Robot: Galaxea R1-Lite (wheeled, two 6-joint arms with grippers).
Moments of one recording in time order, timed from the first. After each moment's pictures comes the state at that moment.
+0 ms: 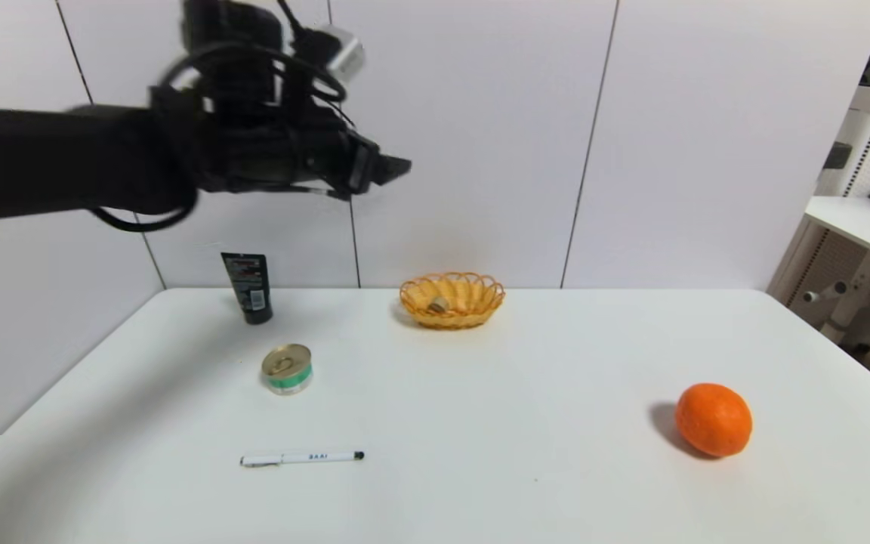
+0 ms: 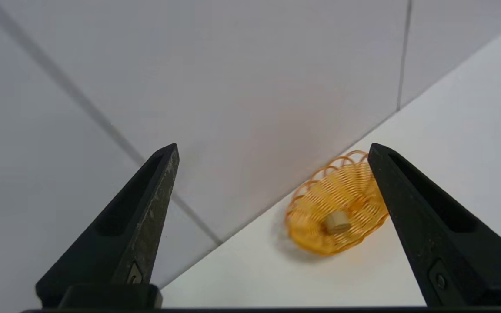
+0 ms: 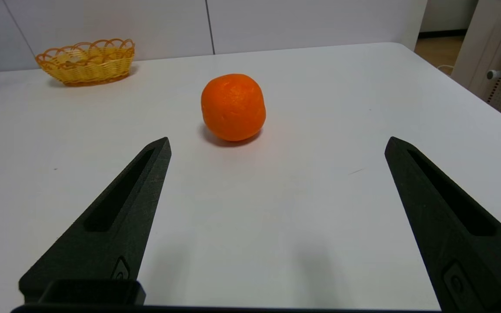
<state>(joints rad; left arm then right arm) -0.41 1.85 -1.66 -0.08 -0.10 0.29 0.00 0.00 0.00 -0.01 -0.03 0.06</state>
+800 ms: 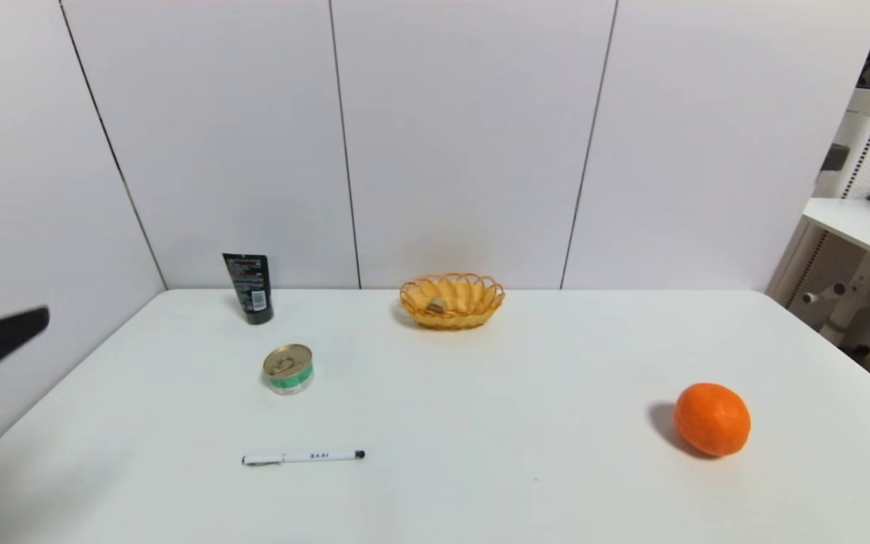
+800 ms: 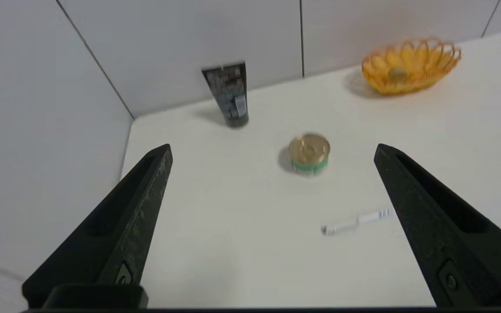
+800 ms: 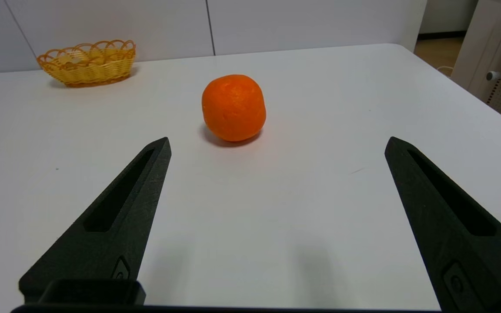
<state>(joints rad) -0.11 0.79 -0.78 0.17 -0.02 0.15 0.00 0.00 0.00 -0.01 -0.03 0.06</state>
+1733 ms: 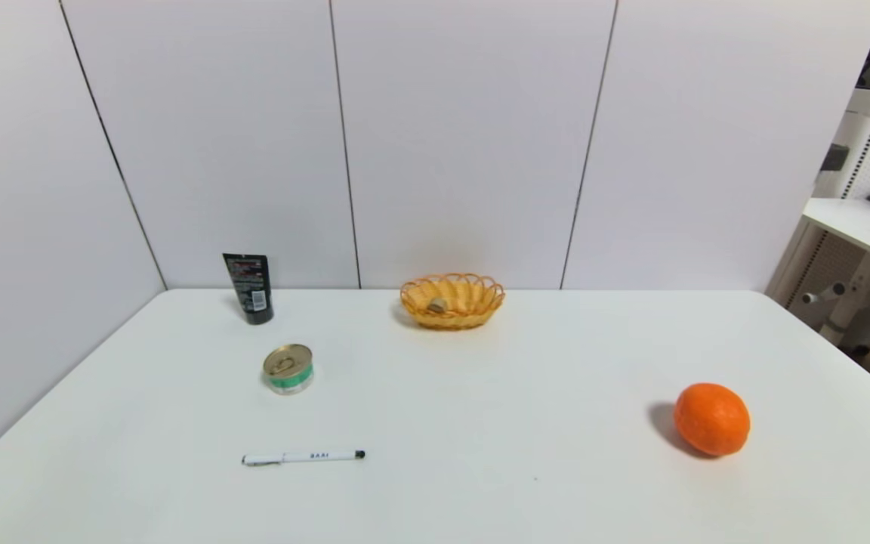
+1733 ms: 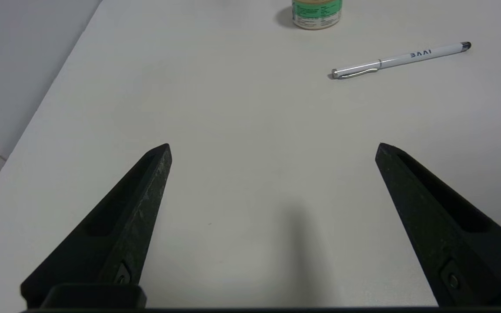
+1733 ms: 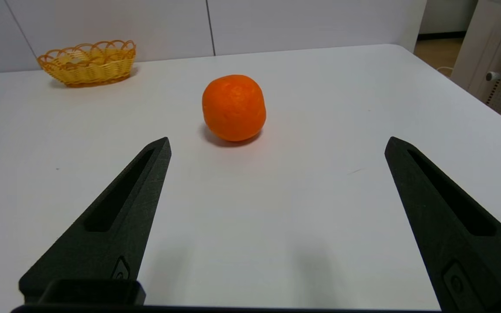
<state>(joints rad) -0.04 0.23 -0.01 -0.04 -0.02 0.12 0.00 0.00 0.00 -0.01 -0.03 0.06</state>
